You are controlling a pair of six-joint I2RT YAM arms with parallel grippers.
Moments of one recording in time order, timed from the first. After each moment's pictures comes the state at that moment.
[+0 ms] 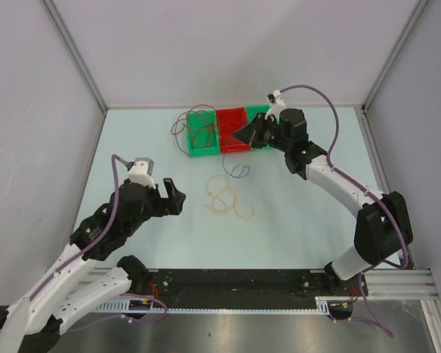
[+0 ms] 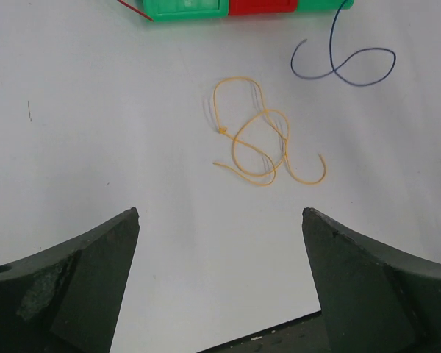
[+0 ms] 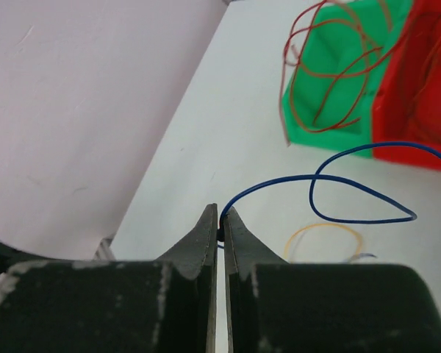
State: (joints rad) left arm -0.71 0.65 0.85 -0.72 -0.31 -0.51; right arm 0.50 1.55 1.20 0.17 -0.39 0.69
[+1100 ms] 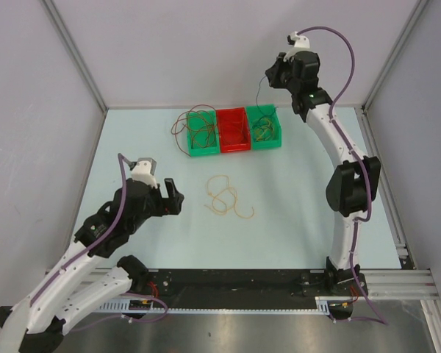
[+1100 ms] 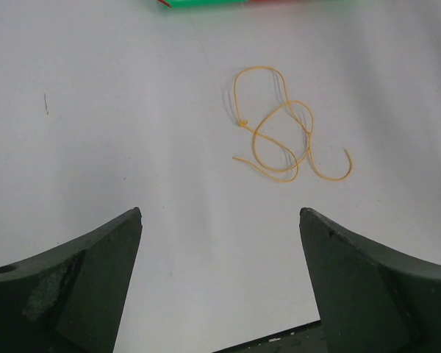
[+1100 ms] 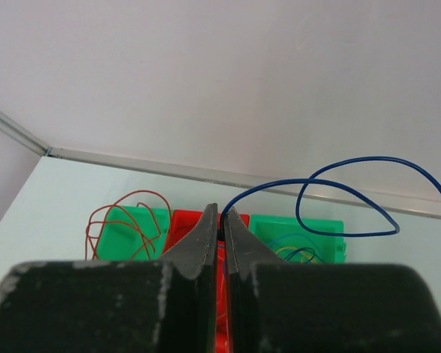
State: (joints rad) left arm -0.66 0.65 0.82 -0.72 -0.30 -0.48; right arm 0.28 2.03 2.04 -0.13 -0.11 0.28
